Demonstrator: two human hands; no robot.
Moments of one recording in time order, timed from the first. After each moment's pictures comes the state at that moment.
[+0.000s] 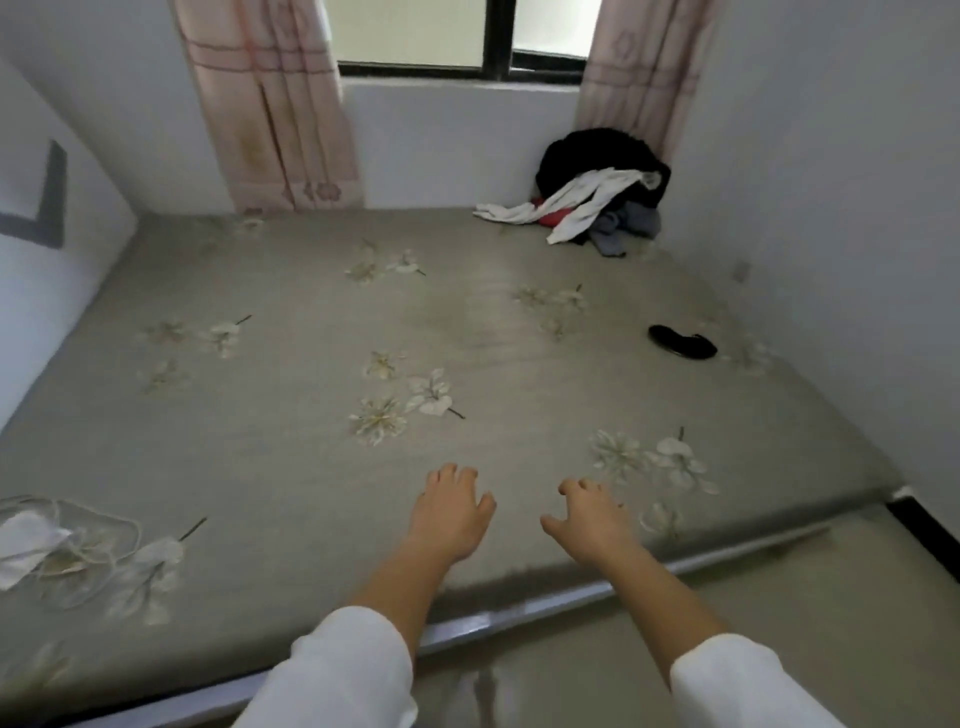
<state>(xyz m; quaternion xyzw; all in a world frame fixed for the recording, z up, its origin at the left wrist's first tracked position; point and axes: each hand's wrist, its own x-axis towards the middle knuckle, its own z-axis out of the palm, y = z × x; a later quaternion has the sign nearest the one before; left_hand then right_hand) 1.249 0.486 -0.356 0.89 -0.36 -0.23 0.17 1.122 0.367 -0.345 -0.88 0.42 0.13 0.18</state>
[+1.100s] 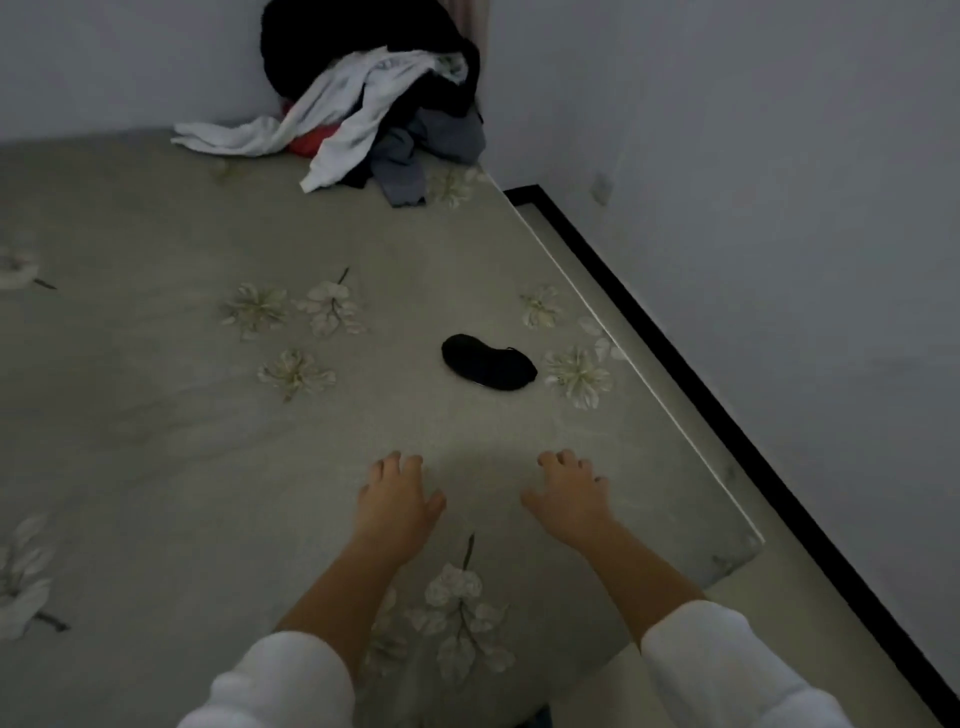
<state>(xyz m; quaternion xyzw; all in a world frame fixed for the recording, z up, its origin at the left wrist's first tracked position) 1.223 -0.129 -0.455 0.86 -0.42 -0.28 0.09 1.060 -0.246 -0.434 -0.81 0.52 0.18 0.20</state>
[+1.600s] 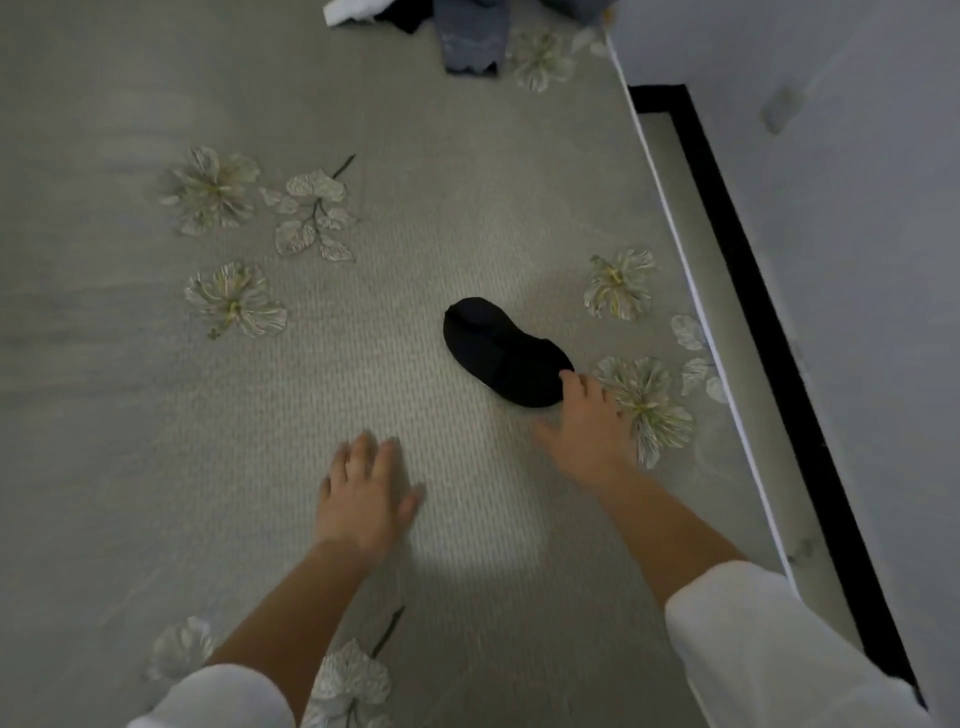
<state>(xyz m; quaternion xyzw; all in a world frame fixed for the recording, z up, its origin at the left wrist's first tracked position) 1.227 -0.253 -0.610 0.90 -0.27 -0.34 0.05 1.129 -0.477 -0.583 -0.88 0.41 0.17 0.19</state>
